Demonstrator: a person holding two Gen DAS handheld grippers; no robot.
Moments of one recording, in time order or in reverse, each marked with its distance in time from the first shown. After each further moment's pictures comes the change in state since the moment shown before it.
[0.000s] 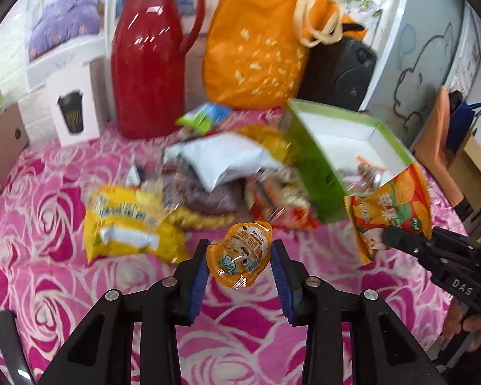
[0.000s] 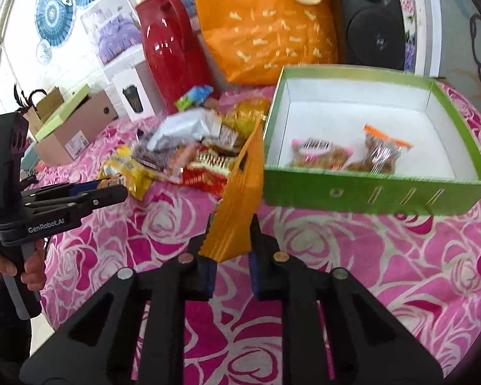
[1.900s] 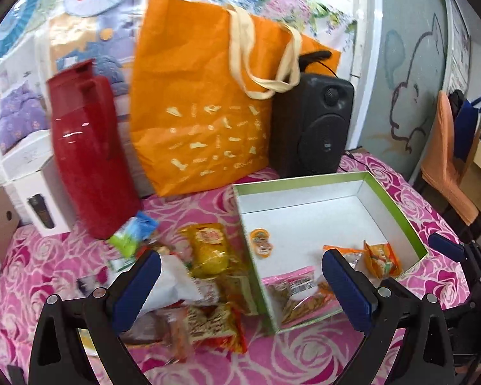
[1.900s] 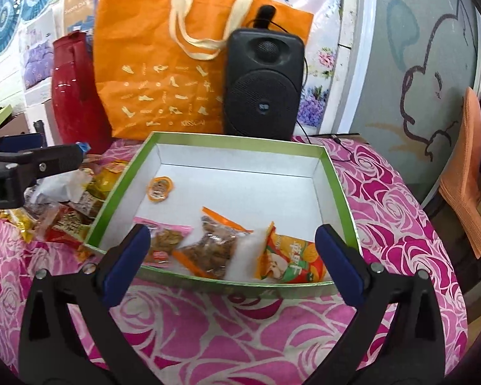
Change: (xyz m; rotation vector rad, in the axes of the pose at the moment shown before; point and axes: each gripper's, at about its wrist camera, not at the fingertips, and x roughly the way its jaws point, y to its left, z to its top) left arm 0.030 -0.101 0.089 0.084 -0.160 0.106; right arm -0.024 -0.074 0.047 -0.075 -0.120 -0.359
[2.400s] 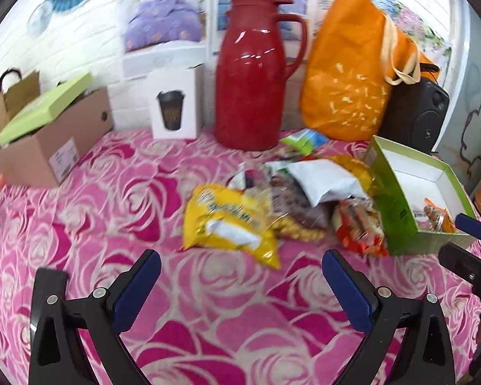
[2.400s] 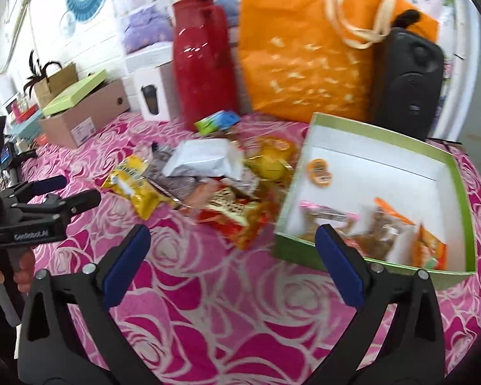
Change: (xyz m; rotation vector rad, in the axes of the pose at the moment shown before) left arm -0.061 0.145 -0.119 -0.262 0.089 0.235; right arm 0.008 0.128 -0.008 -0.141 0.113 0.369
